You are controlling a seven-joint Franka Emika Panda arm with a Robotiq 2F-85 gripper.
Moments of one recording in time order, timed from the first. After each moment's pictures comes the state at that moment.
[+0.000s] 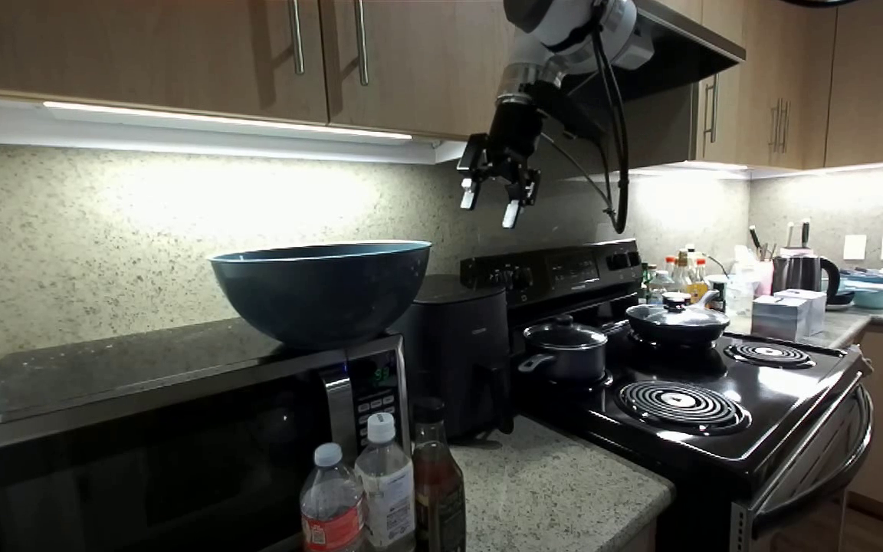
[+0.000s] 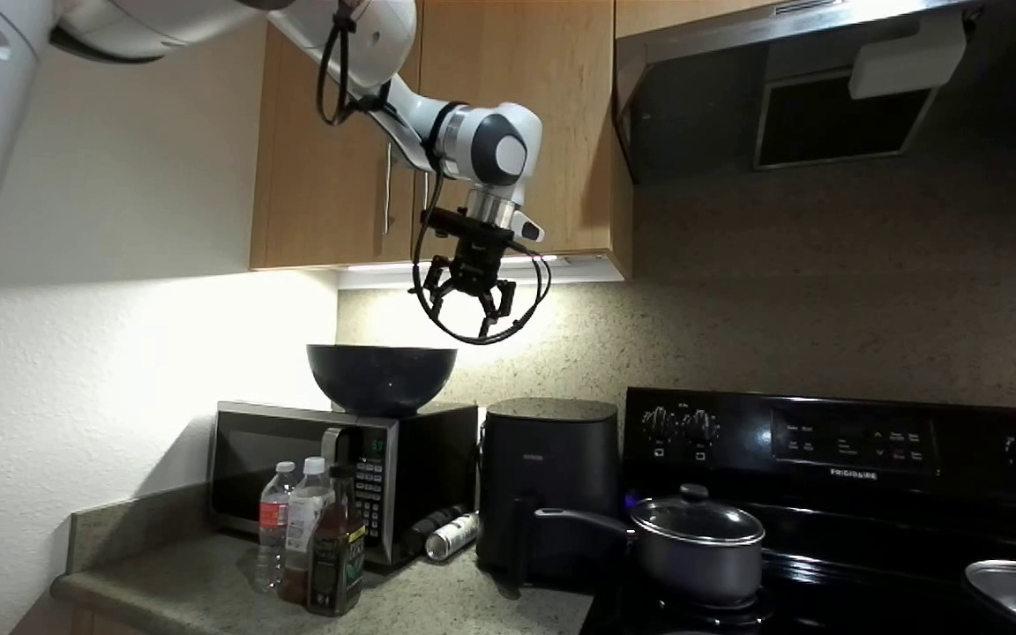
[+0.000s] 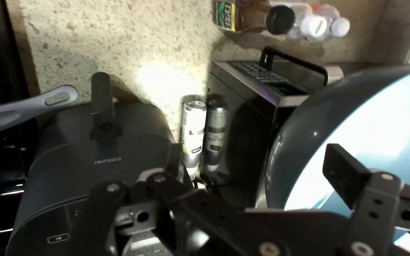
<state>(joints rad) 0.00 0.12 -0.03 -1.53 0.36 1.77 -0.10</state>
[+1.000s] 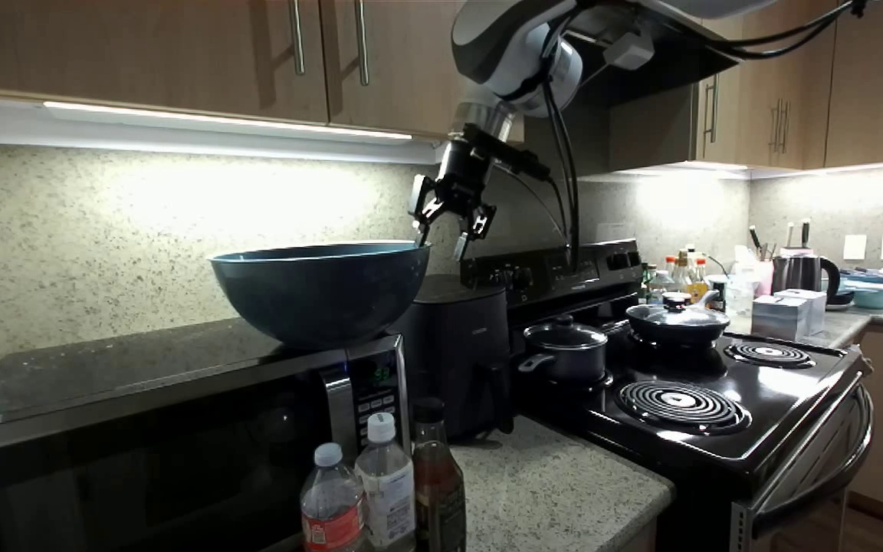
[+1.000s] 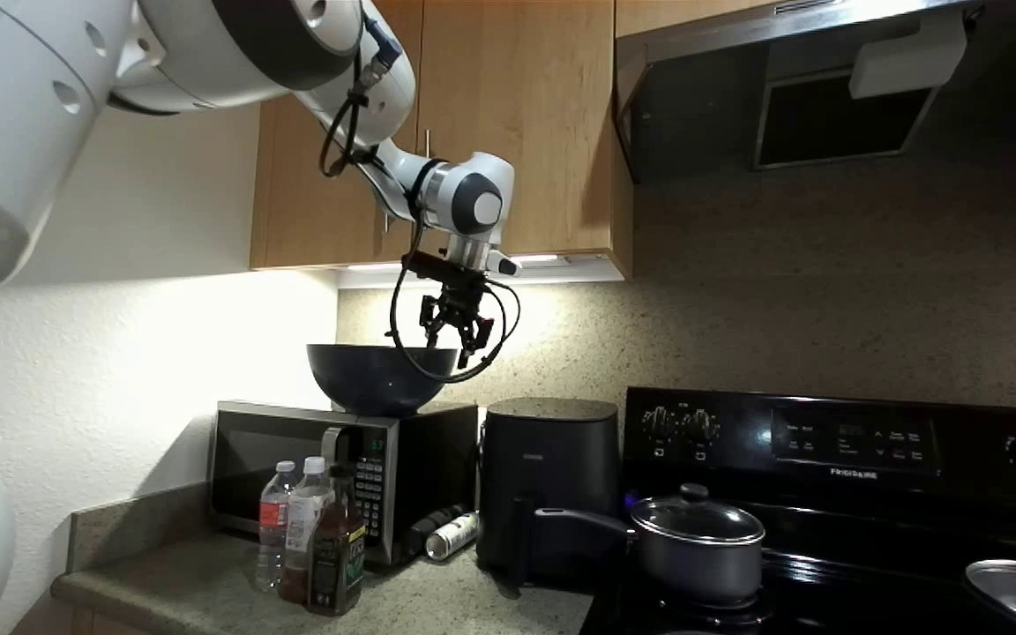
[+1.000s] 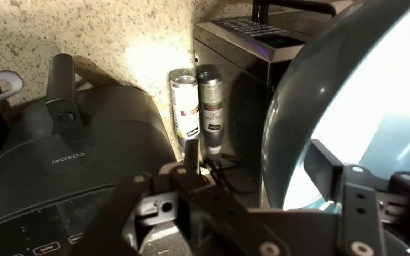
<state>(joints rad) 0.04 0.26 0.03 -1.48 0.32 1.95 0.09</state>
